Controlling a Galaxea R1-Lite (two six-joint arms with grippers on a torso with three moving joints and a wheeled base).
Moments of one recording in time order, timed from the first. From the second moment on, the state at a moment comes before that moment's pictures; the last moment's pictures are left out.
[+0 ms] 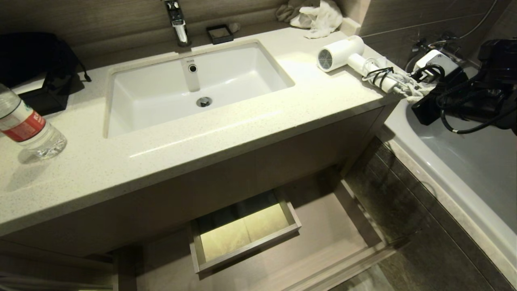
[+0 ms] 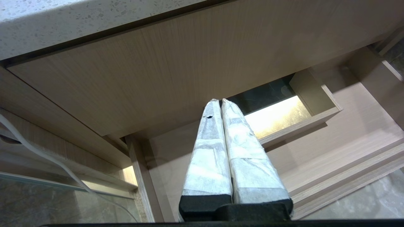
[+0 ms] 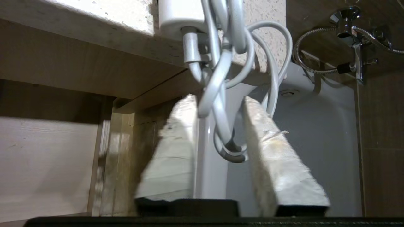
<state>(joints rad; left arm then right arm) 0.00 0.00 0.00 0.00 0.00 0.00 0.01 1.75 -1.33 -0.31 -0.05 -0.72</state>
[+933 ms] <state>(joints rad) 0.00 0.00 0.00 0.00 0.00 0.00 0.02 1.76 -1.31 -0.34 -0.04 -0.75</state>
